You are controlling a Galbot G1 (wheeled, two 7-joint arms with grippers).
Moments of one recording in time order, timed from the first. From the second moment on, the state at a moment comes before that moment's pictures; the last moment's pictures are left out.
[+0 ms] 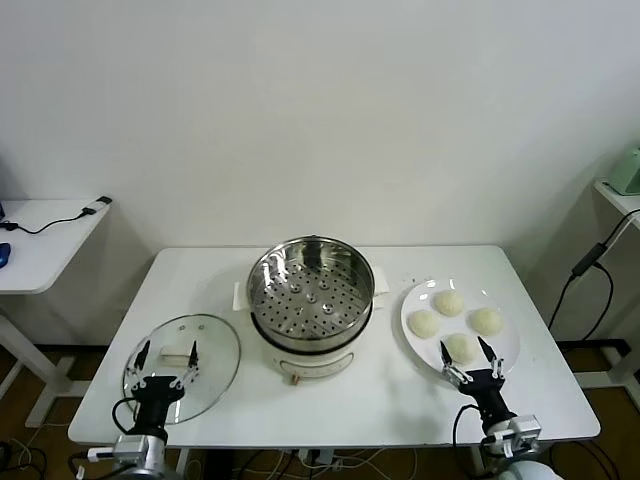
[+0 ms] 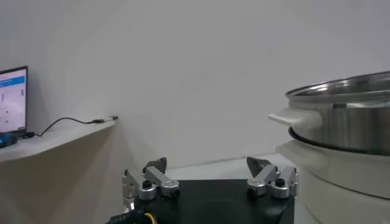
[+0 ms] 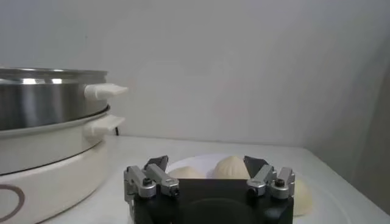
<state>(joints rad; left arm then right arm) 1.57 -1.49 -0.72 -1.87 0.02 -0.13 0.02 -1.45 1.34 0.67 1.70 0.22 0.12 -0.20</state>
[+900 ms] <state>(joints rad) 1.59 -1.49 -0.70 -1.88 0.03 -0.15 0.02 -0.86 0.72 0.32 1.37 -0.10 -0.04 -0.80</state>
